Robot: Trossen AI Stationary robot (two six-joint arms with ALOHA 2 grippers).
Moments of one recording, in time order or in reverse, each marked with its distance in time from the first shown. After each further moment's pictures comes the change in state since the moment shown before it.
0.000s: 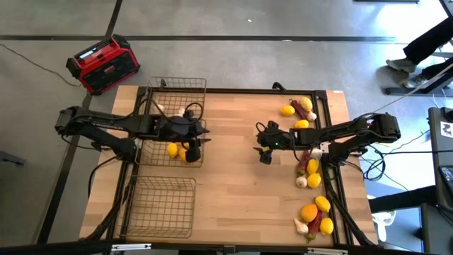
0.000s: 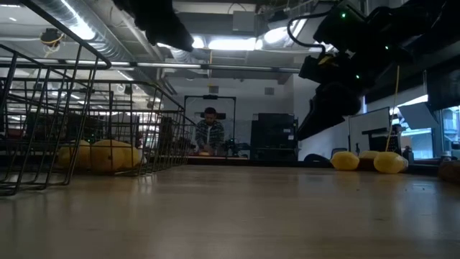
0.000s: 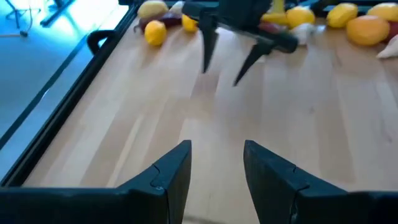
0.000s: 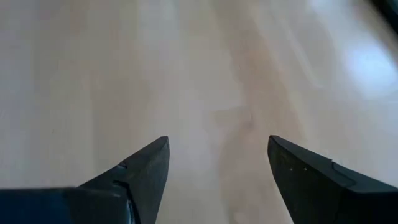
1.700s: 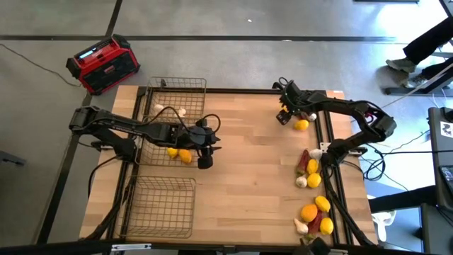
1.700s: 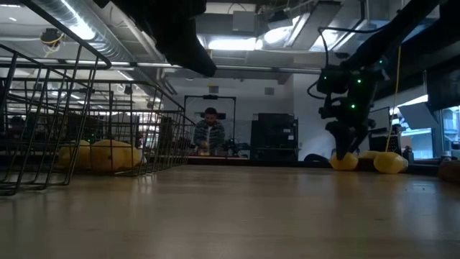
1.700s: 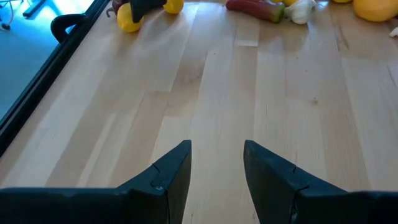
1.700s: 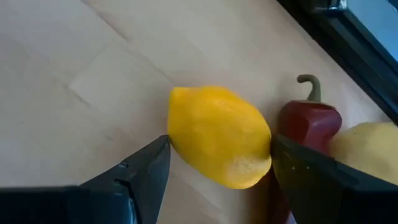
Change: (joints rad) left arm -0.028 0.215 -0.001 0.158 -0.002 0.000; right arm -0.765 0.077 0.130 -0.437 -0.077 -0.073
